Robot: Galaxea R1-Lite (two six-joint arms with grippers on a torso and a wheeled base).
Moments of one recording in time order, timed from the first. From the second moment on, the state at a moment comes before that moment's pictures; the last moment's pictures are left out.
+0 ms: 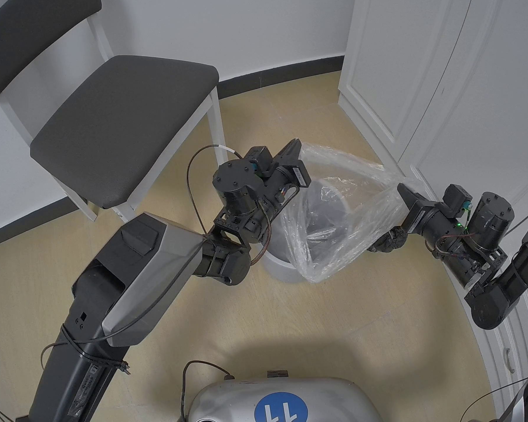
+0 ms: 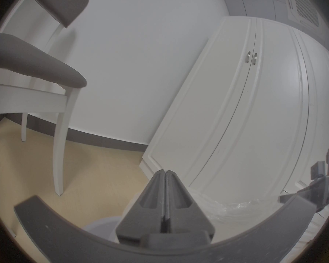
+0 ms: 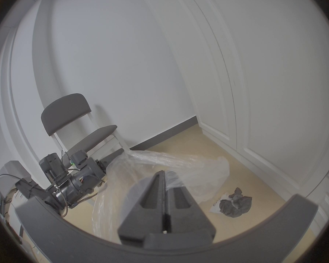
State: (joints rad) left arm -0.60 2.63 -1.86 -1.18 0.03 -0.24; right arm 0.31 1.93 -0.54 -1.55 -0.01 0.25
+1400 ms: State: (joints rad) left arm -0.51 2.39 -1.25 -1.38 0.00 -0.04; right arm 0.42 2.34 -1.04 -1.55 -0.25 0.48
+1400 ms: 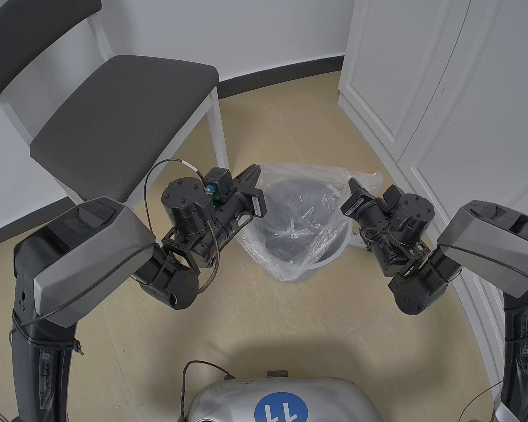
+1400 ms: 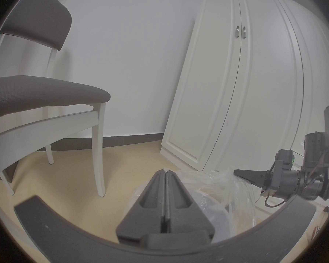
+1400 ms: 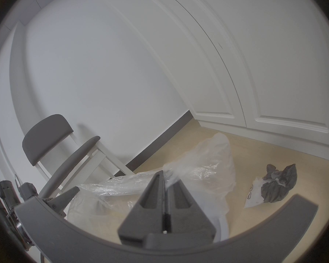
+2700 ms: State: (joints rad) left arm -0.55 2.26 -1.09 -0.99 0.07 0.05; right arm 0.26 2.19 -0.78 -1.26 -0.09 0.06
